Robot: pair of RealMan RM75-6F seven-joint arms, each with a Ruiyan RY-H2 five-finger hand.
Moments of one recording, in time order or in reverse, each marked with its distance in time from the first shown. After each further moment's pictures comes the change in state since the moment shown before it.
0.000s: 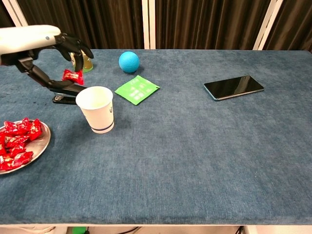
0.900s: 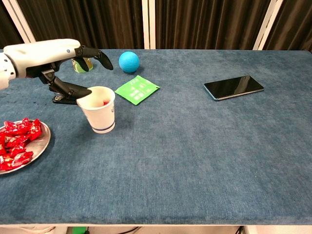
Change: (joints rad) left arm -0.048 -0.079 0.034 0.079 0.023 0.003 -0.057; right arm 0.000 -0.011 -0.006 0.018 0.000 -0.002 0.007
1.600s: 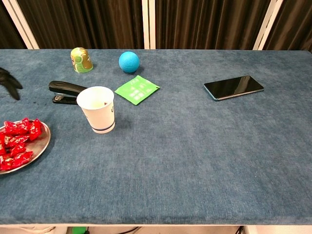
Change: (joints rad) left arm 0.294 0.207 0.214 -0.112 0.109 0.274 0.026; right arm 0.005 0.009 -0.003 -0.022 -0.023 0.004 -0.014
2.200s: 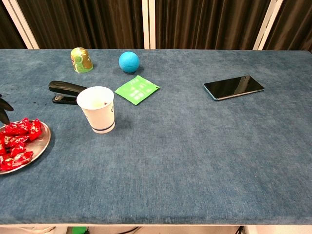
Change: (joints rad) left arm 0.066 -0.109 0.043 0.248 0.104 0.029 -0.064; right arm -0.008 0.007 -0.014 -0.030 -0.019 0.006 -0.040
